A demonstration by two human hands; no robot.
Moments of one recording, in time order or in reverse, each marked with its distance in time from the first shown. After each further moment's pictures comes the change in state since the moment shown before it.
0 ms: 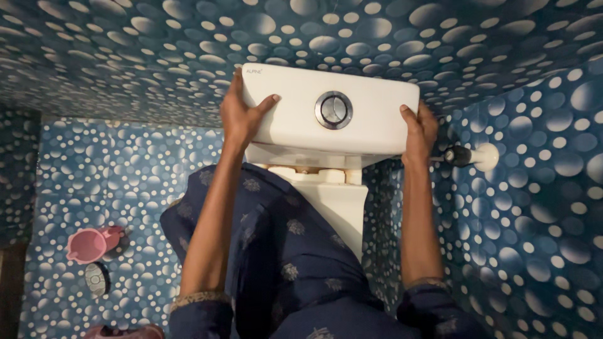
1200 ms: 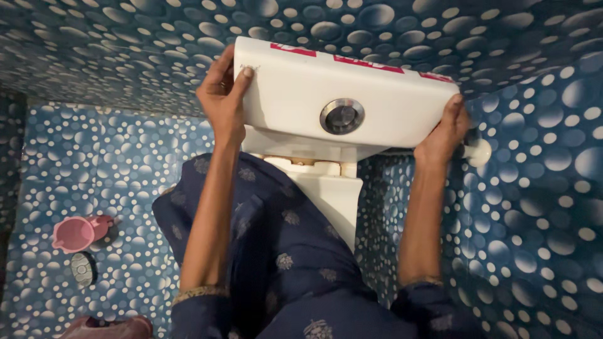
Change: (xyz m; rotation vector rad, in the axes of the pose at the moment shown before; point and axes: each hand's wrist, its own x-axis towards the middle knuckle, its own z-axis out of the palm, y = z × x) left_hand -0.017 0.009 -0.011 -0.861 0.141 0.226; right_hand -0.005 -0.028 -0.026 0.255 0.093 -0.224
